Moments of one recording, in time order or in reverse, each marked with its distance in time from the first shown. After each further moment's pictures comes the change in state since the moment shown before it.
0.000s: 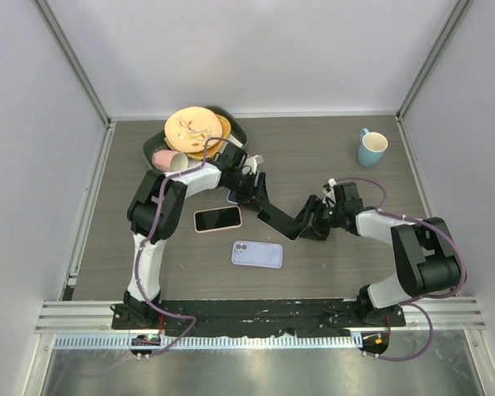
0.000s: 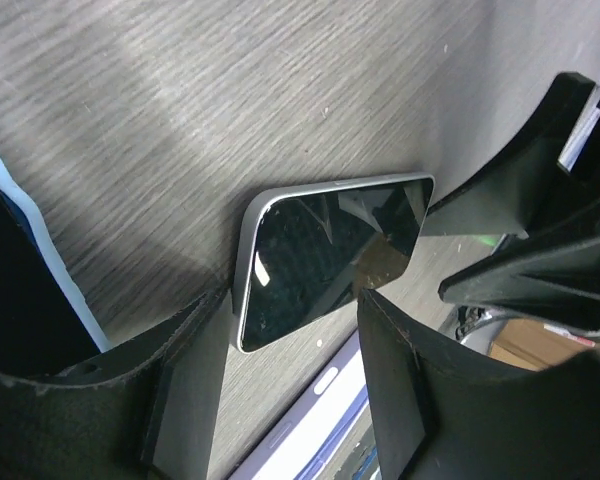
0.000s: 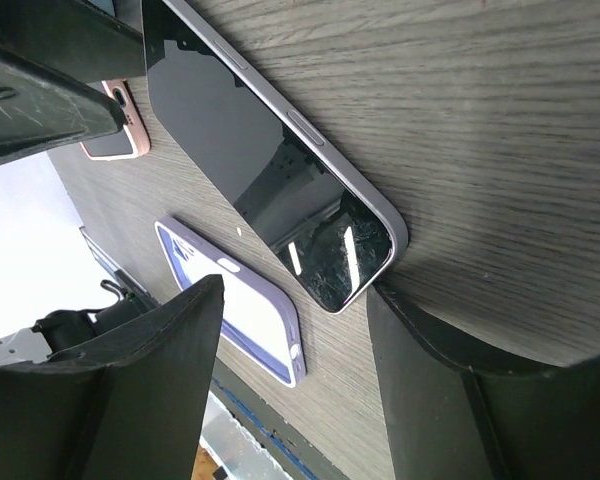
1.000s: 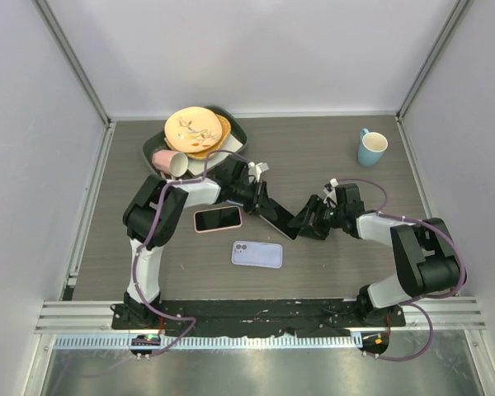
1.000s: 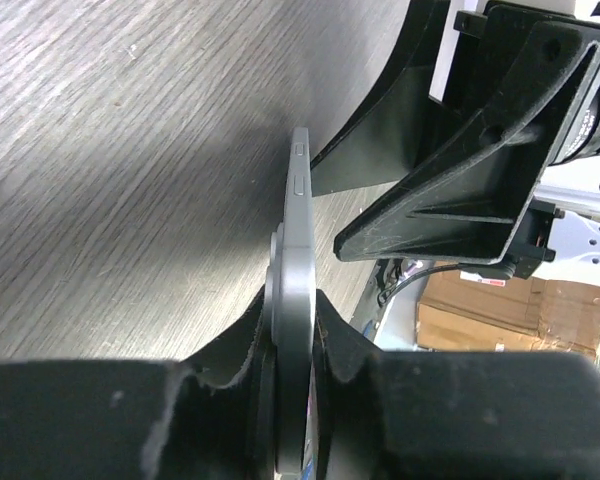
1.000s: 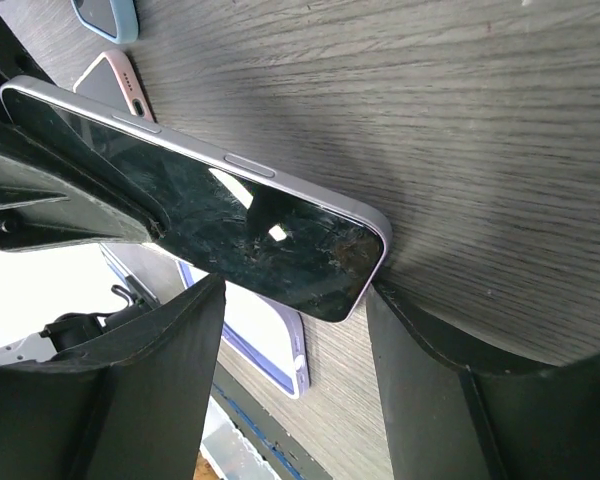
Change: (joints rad) left arm -0.039 -0.079 -0.243 0.396 0.231 -0.206; right arm -0.009 0.004 -0.037 0.114 -0.031 0.032
